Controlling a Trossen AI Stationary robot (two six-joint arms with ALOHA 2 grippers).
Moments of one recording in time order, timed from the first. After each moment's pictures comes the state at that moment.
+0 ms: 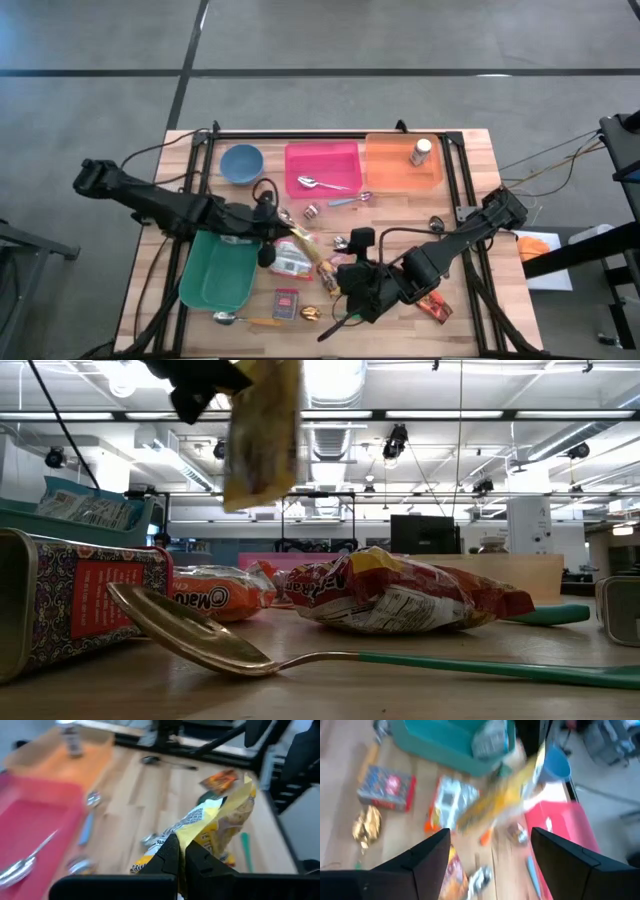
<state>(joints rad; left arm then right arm) -0.29 1.15 0.83 -0.20 -0.30 -0.32 0.56 1.85 1.79 -0.96 0.71 0.30</state>
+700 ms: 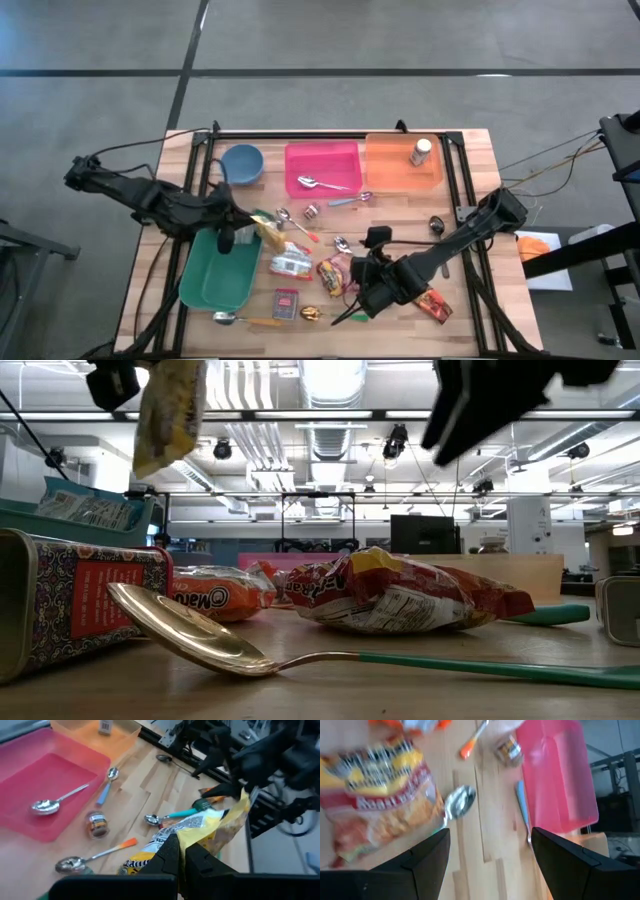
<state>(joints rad) -0.38 0.78 0.83 -0.58 -0.40 -0.69 0.56 1.85 1.48 -1.09 0.74 0.52</state>
